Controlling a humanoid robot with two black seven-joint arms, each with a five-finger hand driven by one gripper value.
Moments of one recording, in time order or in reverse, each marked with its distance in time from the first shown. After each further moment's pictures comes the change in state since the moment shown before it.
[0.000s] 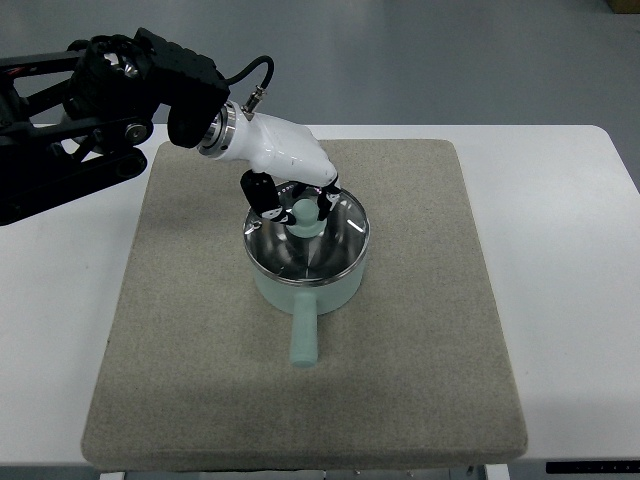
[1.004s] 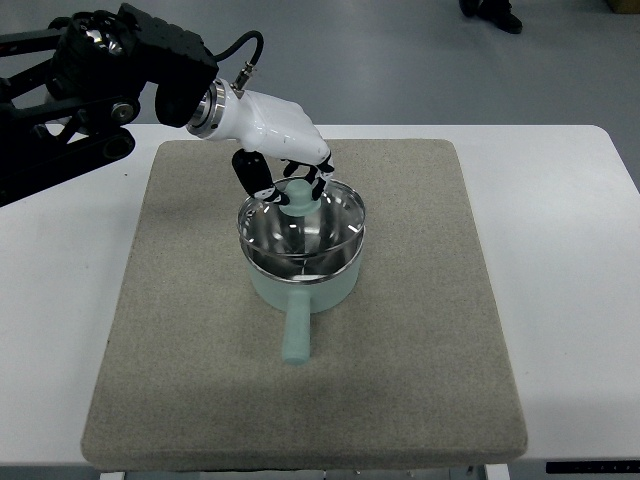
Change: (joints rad) left arm -0.040 0.031 -0.019 0.005 0.001 0.000 0.004; right arm 0.000 0.000 0.000 0.000 0.000 0.000 0.000
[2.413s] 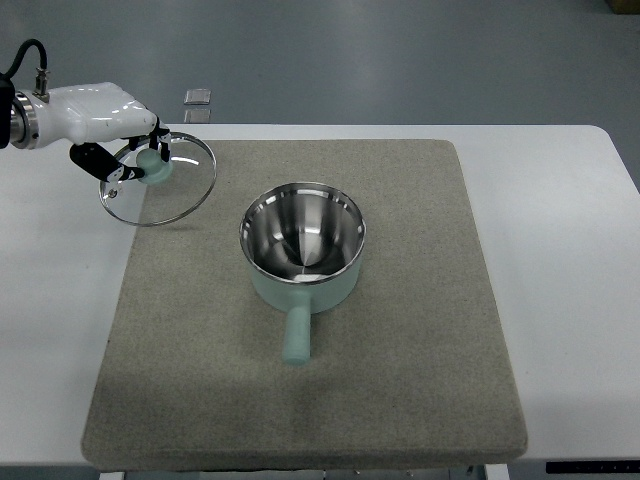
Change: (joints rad) left arm 0.307 0.378 -0.012 0.050 0.082 0.392 0.004; right arm 0.000 0.000 0.000 0.000 0.000 0.000 0.000
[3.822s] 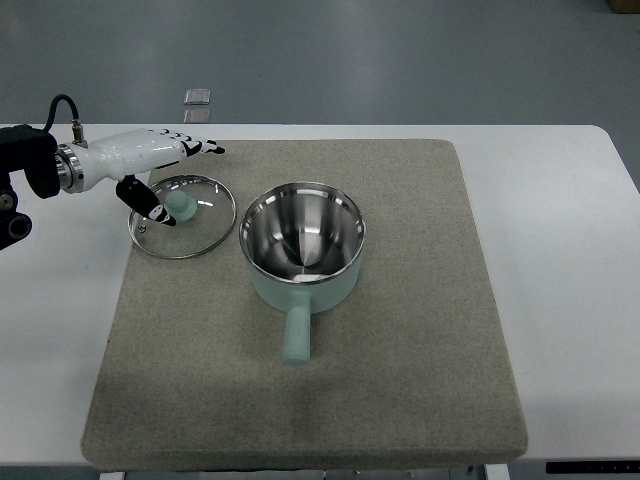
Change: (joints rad) left arm 0.120 -0.134 0.014 0.132 -0.469 0.162 -0.010; right arm 0.000 0.000 0.000 0.000 0.000 0.000 0.000
